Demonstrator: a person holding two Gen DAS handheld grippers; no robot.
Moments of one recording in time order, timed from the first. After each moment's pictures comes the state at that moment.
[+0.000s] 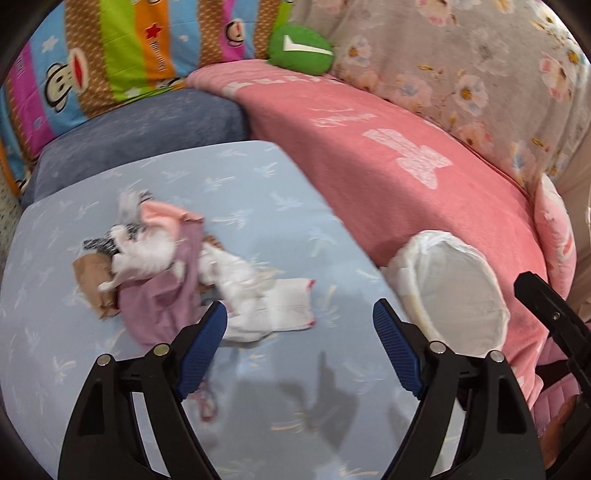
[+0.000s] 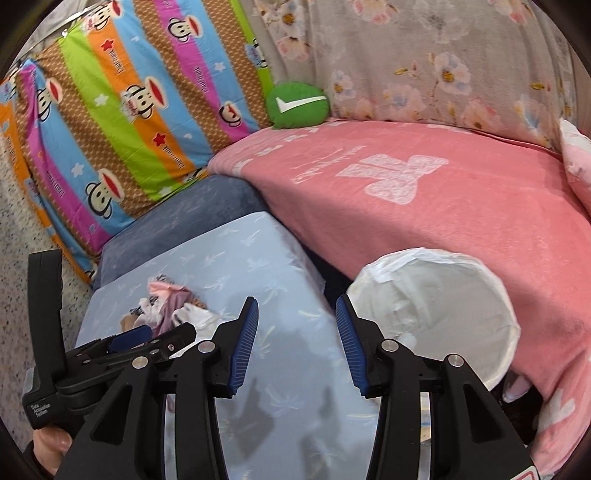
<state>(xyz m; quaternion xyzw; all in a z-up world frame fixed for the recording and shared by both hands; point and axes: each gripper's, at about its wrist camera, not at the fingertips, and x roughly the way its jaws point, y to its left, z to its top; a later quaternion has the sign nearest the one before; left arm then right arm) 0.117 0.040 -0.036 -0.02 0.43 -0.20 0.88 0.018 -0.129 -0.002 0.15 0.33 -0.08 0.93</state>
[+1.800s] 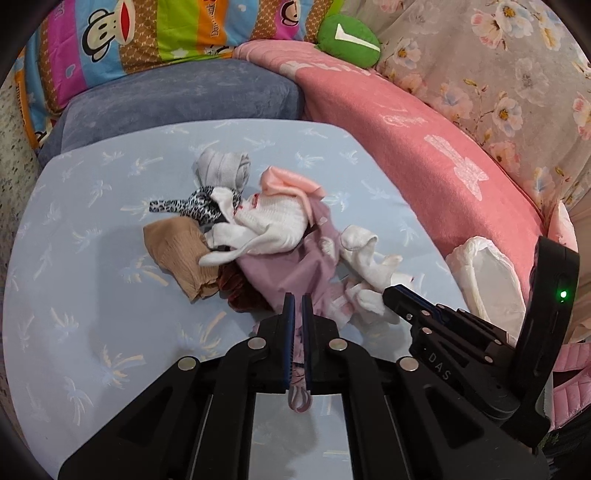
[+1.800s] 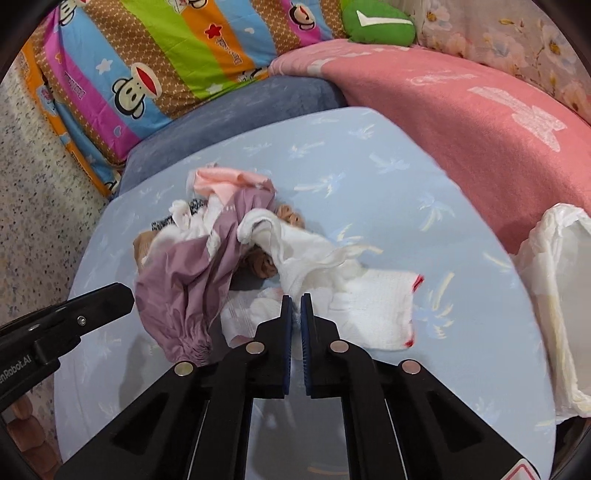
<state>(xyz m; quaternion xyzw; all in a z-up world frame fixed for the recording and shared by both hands) 0.144 0.147 -0.054 -0.06 0.47 -0.19 0.86 0.133 0.015 -0.111 0.11 0.45 0.02 0.88</state>
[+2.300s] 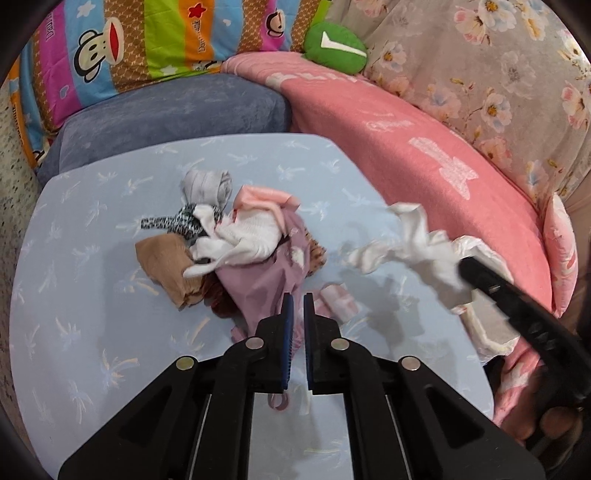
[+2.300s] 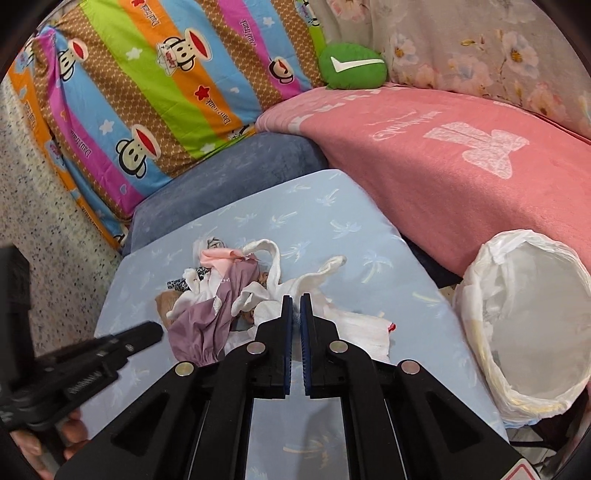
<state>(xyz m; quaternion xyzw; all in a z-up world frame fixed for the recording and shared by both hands) 0.134 0.130 -0.050 -0.04 0.46 -0.19 0.87 0.090 -0.040 -0.039 0.15 0.38 0.00 0.91</state>
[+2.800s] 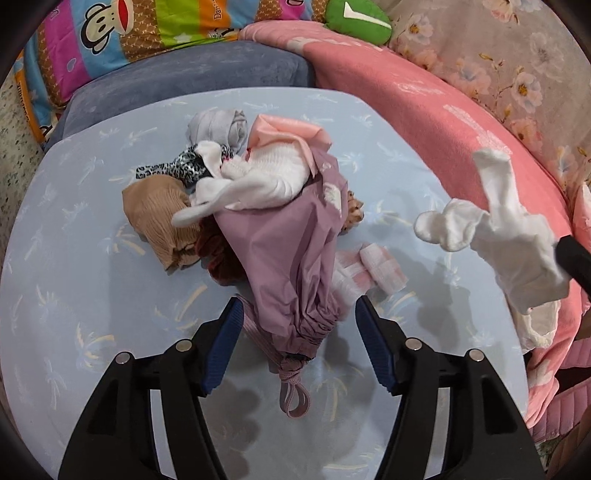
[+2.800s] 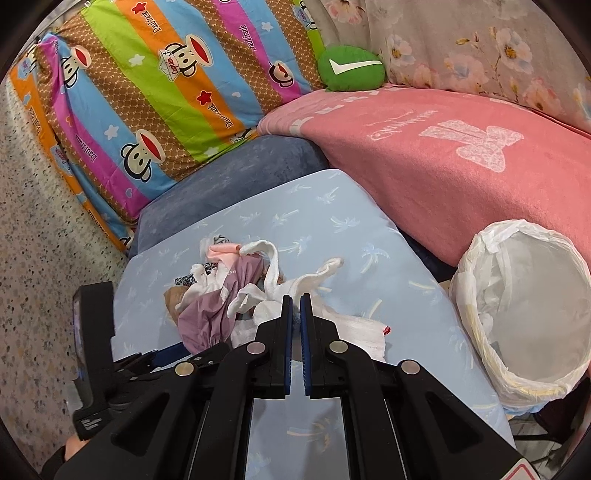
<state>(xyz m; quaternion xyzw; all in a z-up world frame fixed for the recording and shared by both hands) 0.142 0.119 -0.103 -0.02 0.50 -0.15 0.85 0.074 -0.040 -0.038 0.16 0.38 0.01 0.91</state>
